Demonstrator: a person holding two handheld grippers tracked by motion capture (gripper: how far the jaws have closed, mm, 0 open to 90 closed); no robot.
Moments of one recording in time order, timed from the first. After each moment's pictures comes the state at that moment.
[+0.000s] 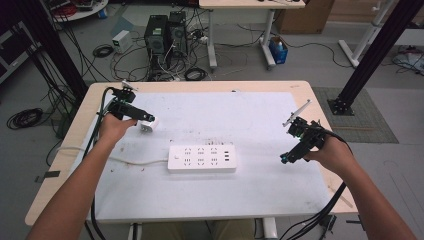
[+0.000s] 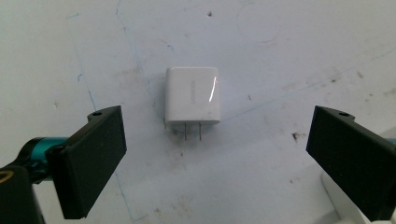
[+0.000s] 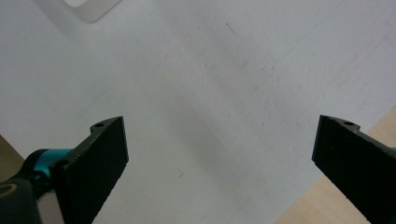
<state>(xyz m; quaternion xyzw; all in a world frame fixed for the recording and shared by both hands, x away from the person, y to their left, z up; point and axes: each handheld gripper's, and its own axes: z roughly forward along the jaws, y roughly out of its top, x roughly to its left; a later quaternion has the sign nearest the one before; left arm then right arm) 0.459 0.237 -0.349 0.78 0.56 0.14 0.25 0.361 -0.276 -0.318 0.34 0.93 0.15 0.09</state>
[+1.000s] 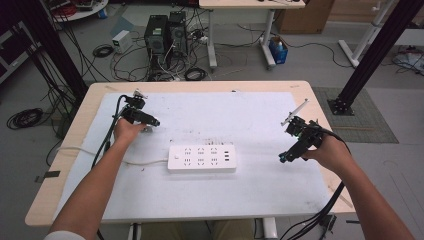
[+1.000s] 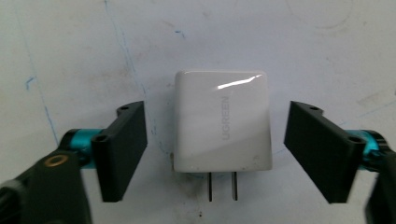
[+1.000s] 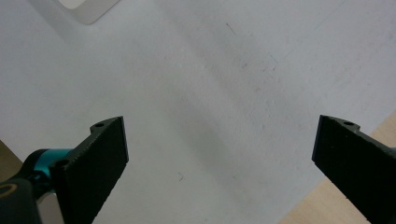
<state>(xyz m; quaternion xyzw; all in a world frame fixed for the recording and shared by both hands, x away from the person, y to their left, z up) 0.496 0.236 -0.411 0.78 0.57 0.11 0.23 0.366 -0.272 -0.321 0.34 0.93 0.14 0.09</state>
